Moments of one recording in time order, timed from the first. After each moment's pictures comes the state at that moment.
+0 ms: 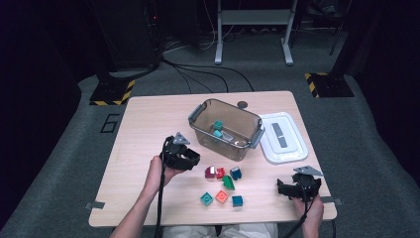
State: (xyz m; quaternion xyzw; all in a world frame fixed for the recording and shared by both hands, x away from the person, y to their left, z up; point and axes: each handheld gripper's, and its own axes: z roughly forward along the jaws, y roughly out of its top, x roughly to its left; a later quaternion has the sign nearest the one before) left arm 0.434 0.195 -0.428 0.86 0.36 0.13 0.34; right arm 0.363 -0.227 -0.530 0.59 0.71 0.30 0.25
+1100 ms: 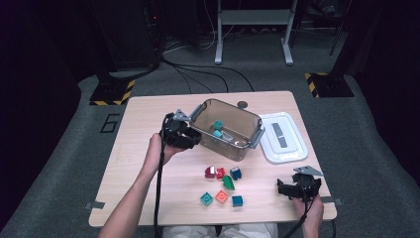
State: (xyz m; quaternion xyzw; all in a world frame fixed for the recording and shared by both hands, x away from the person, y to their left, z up) left arm 0.466 0.186 -0.365 0.86 0.34 0.16 0.35; right arm 0.363 -0.227 -0.530 0.59 0.71 0.30 0.25
